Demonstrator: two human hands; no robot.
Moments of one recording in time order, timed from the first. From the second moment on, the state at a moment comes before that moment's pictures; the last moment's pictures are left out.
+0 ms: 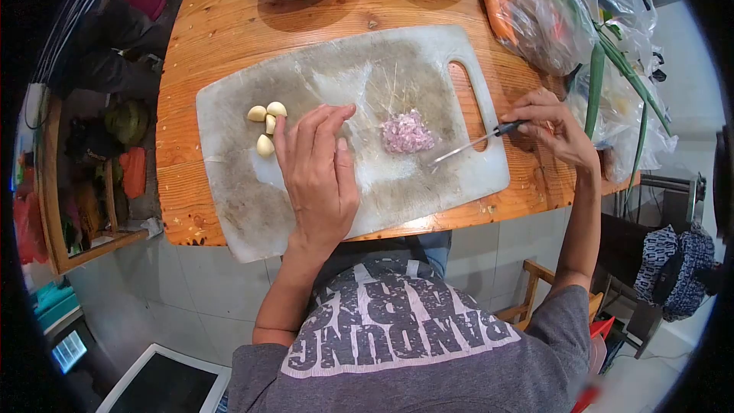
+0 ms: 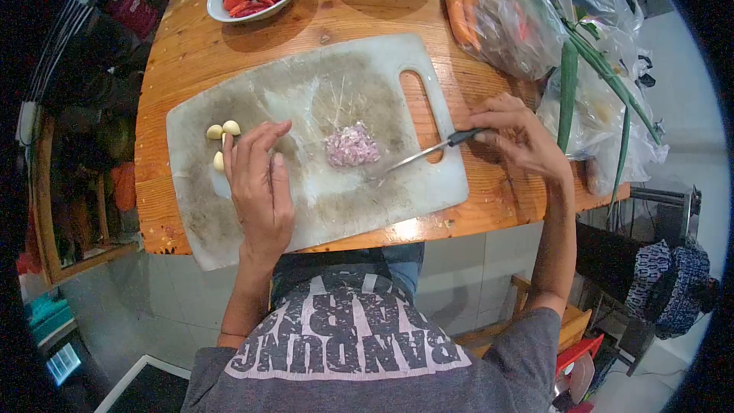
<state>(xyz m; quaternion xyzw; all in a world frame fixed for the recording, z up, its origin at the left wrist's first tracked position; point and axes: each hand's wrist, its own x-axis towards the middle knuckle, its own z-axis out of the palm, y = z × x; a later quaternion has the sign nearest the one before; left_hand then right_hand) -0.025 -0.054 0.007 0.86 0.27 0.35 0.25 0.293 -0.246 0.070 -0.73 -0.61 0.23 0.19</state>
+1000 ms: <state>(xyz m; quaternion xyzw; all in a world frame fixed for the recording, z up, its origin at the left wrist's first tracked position) -0.025 -0.054 0.009 0.86 0.27 0.36 0.26 0.271 -0.236 0.070 -0.73 -0.62 0.15 0.26</state>
